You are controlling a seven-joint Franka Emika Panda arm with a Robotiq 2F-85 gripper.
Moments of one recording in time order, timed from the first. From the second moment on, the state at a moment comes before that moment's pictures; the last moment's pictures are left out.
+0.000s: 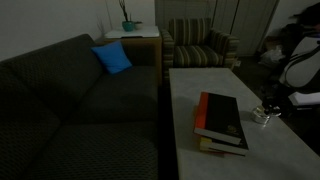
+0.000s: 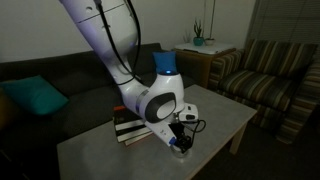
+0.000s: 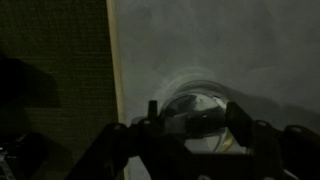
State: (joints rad) arm -0.08 1.33 -0.09 -1.47 -0.01 2.91 0.07
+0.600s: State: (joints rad) arm -0.16 1.38 -0.01 -1.29 -0.01 2.76 -0.05
